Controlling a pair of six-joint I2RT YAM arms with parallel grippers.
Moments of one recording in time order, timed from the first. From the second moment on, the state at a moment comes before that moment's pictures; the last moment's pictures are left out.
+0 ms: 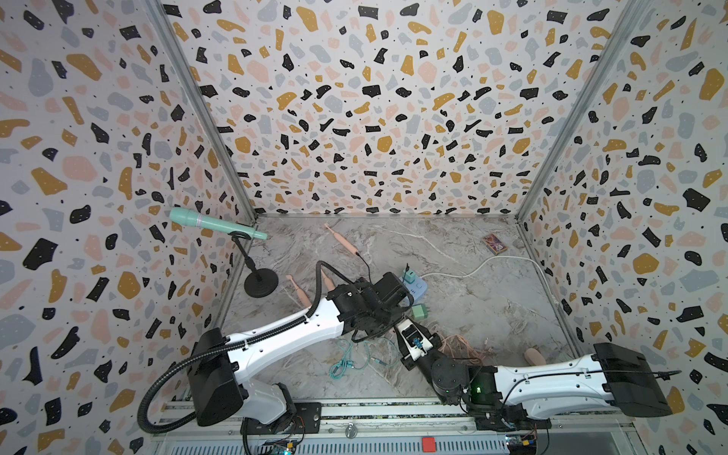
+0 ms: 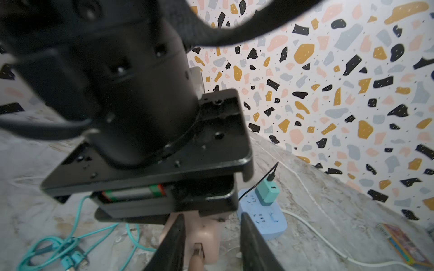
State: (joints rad) left arm -1.01 1.42 1.22 -0.85 -0.06 -1.50; right arm 1.53 1.12 0.47 0.48 0.96 -0.09
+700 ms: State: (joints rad) left arm -0.95 1.39 1.21 -0.90 -0.03 -1.51; right arm 1.57 0.73 0.39 0.17 0.68 0.00
